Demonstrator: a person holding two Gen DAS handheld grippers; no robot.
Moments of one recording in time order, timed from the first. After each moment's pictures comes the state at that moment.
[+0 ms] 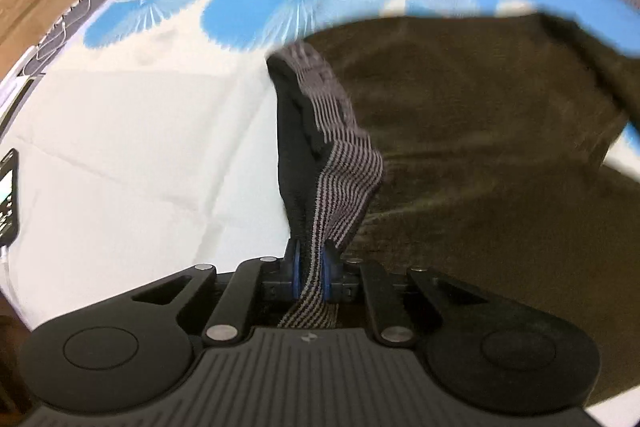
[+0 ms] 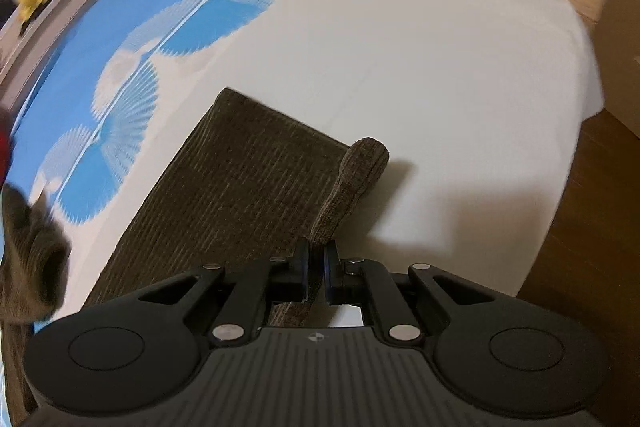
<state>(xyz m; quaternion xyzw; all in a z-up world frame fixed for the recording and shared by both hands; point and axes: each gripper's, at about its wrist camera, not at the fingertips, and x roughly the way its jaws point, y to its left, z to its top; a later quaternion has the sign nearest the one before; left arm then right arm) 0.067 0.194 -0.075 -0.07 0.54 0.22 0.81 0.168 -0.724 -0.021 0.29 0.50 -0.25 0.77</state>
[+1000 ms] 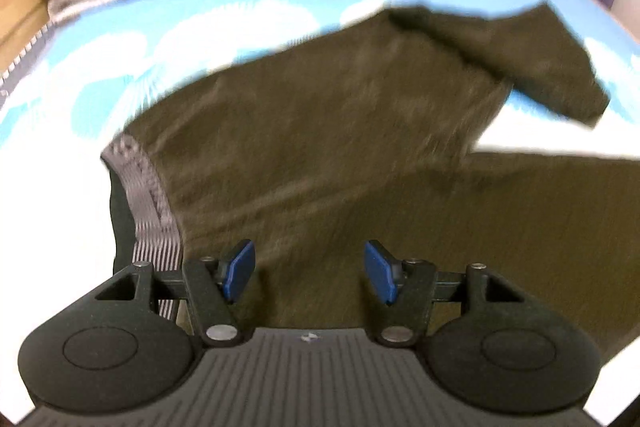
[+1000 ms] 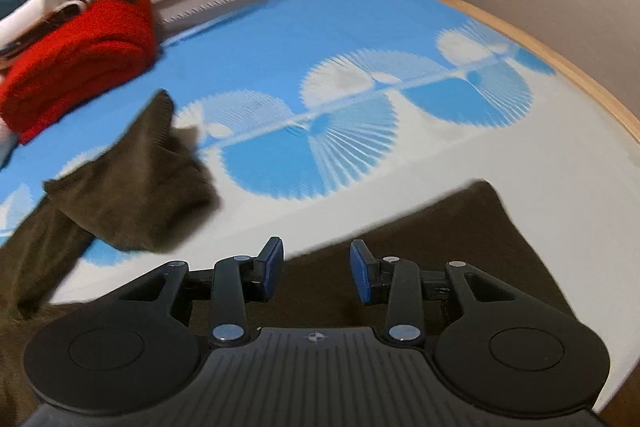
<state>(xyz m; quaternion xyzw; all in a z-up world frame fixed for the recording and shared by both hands) 0.131 0.079 -0.047 -0.01 0.46 0.09 0.88 0.245 -0.549 0.030 0.09 0.43 -0.06 0.89</state>
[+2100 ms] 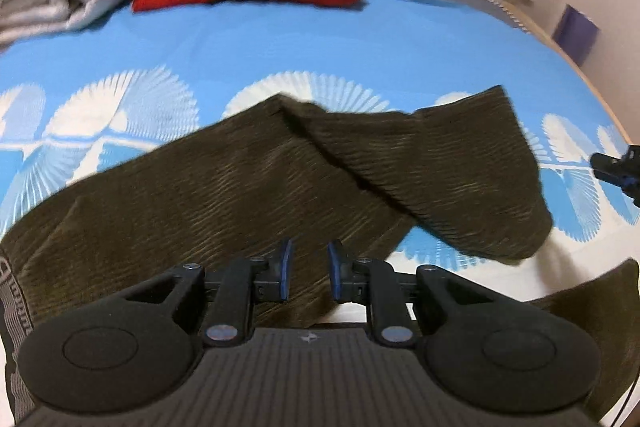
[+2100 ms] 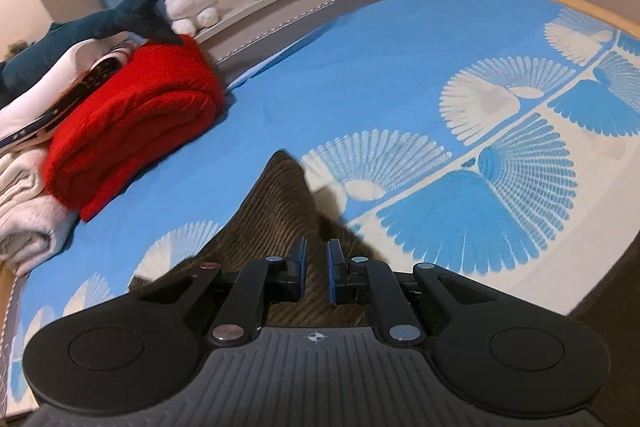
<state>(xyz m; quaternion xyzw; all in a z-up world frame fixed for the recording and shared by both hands) 0.297 -0.003 -0.015 -0.09 0.46 0.04 0.88 0.388 -0.443 0.012 0.21 0.40 -0.02 0.89</state>
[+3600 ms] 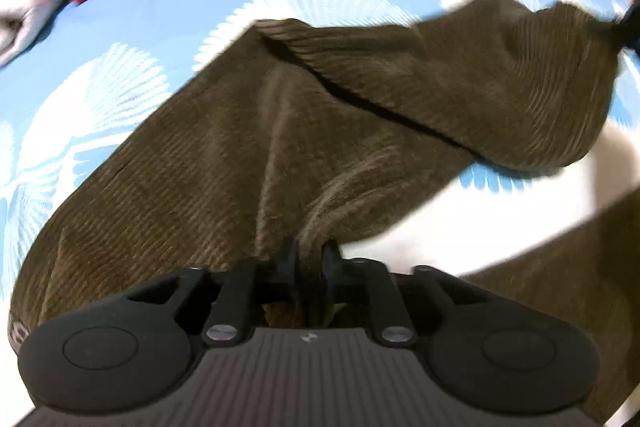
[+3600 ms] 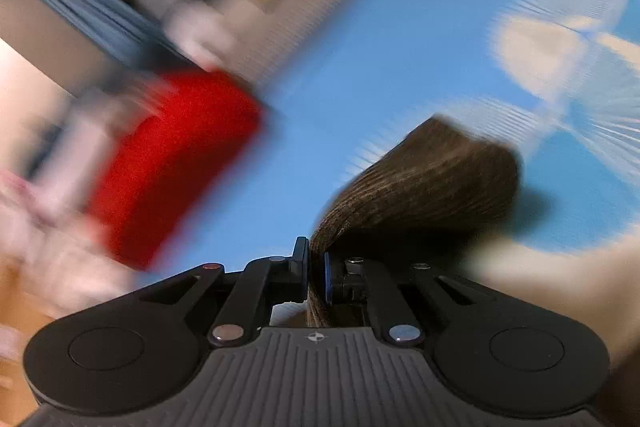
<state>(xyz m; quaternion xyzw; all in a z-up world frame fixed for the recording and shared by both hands) 0.337 -0.014 -0.074 0.06 0.56 -0.01 0.82 0.445 -0.427 -0.016 0.33 0.43 -0.02 0.84</state>
